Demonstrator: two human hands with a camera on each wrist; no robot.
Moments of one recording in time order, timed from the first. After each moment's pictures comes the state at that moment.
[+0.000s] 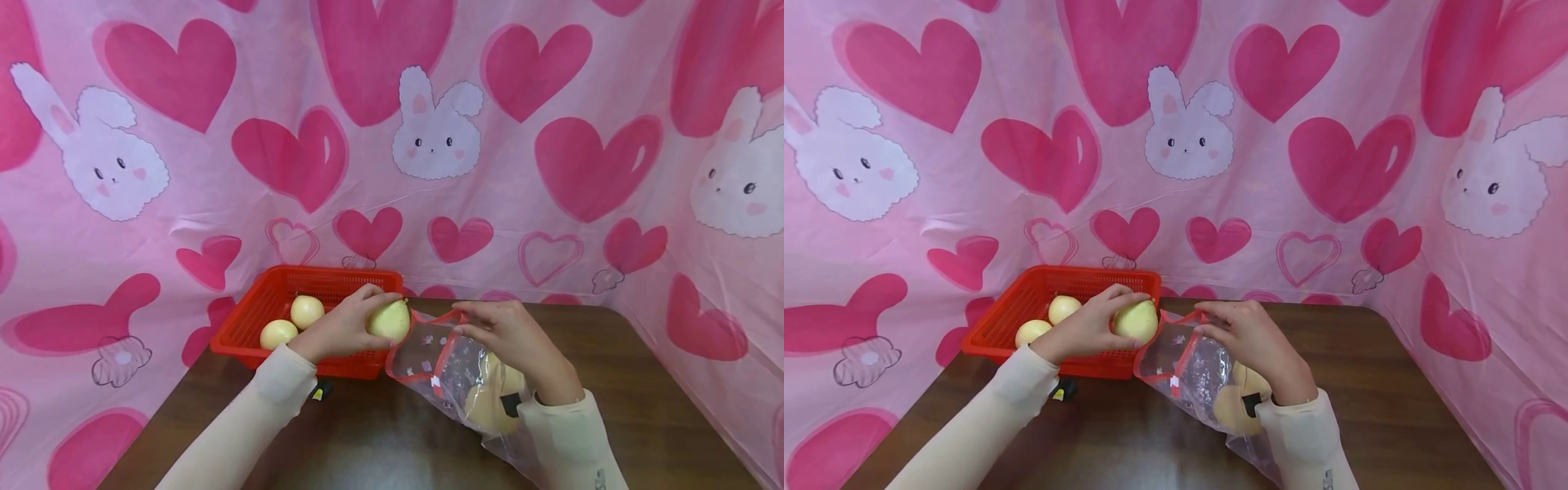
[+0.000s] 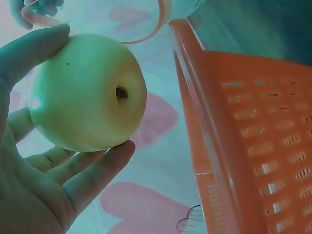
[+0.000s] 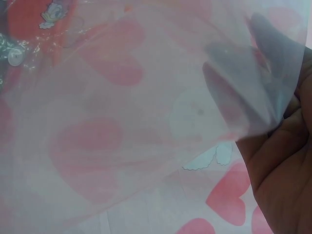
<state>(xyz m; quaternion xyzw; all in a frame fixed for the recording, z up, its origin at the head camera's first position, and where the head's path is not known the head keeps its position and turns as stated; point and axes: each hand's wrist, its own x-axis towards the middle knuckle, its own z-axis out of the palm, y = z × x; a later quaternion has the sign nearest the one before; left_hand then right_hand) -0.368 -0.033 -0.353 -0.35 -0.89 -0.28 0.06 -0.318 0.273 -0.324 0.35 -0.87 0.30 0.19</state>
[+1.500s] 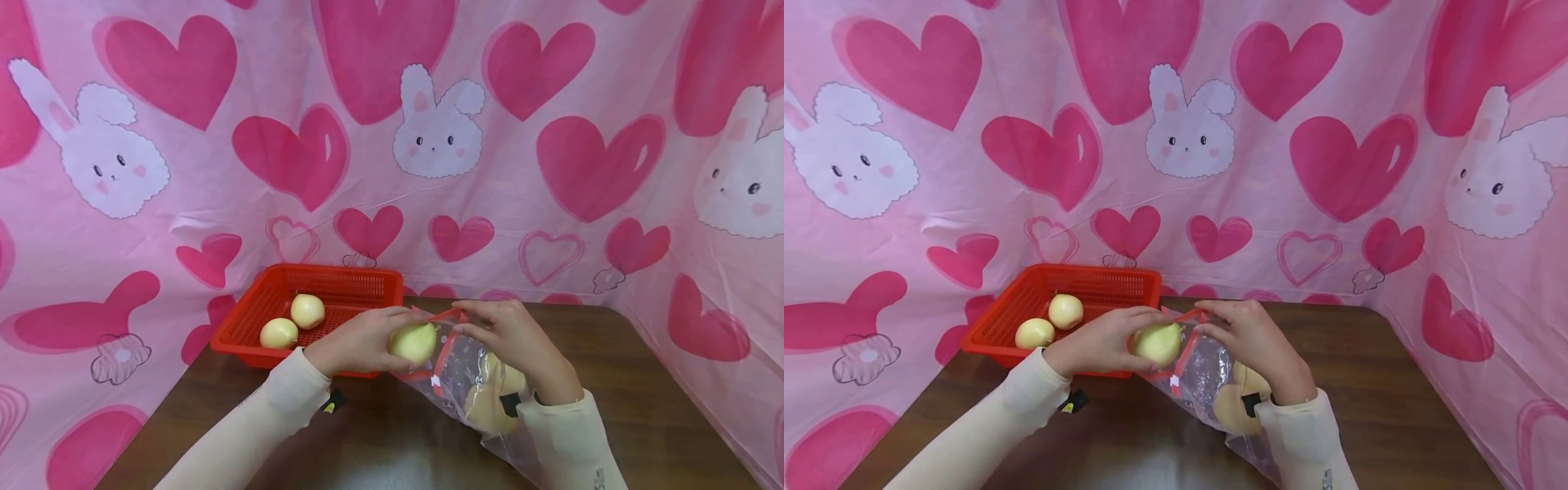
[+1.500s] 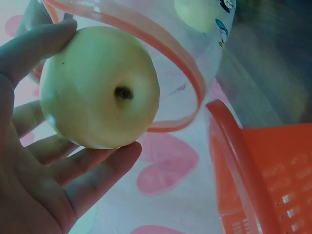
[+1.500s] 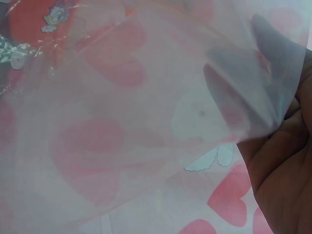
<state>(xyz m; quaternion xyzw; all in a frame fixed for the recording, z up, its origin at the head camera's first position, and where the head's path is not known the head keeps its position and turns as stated) -0.346 -0.001 -0.345 -0.44 -0.87 -0.21 0.05 -0.322 0.274 -0.327 0.36 -0.86 0.30 0.20</state>
